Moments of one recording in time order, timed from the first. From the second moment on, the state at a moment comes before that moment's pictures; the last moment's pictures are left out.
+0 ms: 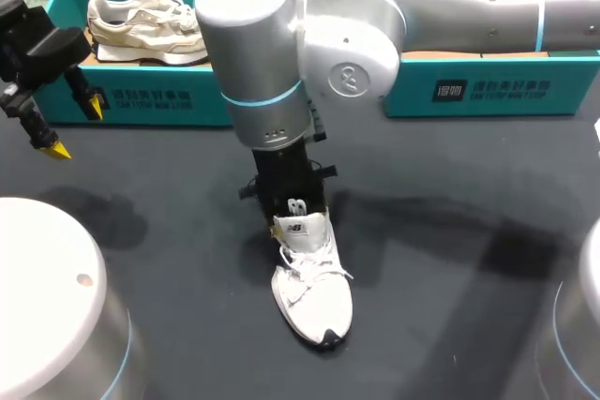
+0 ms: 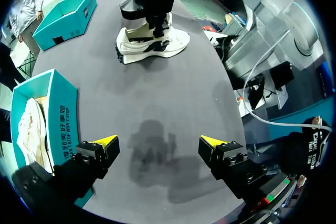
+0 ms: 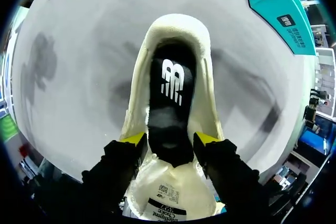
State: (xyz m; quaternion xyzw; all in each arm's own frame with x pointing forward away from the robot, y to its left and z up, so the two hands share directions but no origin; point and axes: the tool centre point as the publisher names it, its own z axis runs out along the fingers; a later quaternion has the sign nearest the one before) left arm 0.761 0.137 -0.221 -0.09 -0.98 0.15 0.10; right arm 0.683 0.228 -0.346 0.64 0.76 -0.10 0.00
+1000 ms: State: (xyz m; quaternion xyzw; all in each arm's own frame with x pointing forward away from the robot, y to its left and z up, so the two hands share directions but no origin) left arm 0.761 0.137 -0.221 -0.09 -0.98 0.15 0.10; right arm 0.670 0.220 -0.337 0.66 0.75 -0.10 0.02
